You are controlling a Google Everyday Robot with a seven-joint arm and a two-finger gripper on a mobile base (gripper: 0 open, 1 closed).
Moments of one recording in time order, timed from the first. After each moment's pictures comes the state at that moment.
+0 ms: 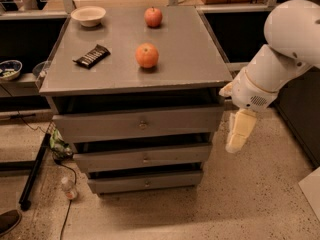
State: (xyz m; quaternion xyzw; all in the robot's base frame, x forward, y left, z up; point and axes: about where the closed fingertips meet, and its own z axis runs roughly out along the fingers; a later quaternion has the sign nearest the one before) arm 0.511 -0.175 0.815 -0.65 0.74 0.08 0.13
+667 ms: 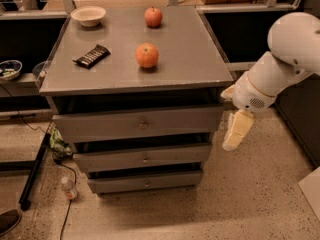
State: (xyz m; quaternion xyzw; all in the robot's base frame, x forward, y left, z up) arm 0.529 -0.183 0.793 -0.62 0.76 0.10 0.16
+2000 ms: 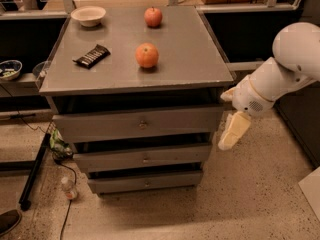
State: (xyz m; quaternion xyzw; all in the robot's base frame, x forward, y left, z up) arm 0.541 -0.178 0.781 -0.60 0.77 0.14 0.19
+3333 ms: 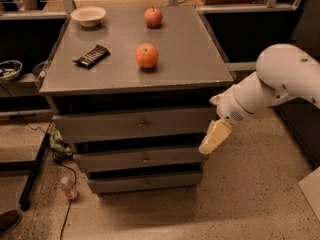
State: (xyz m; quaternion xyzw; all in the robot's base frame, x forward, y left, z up) arm 0.547 -0.143 0.757 -0.57 0.78 0.13 0.23
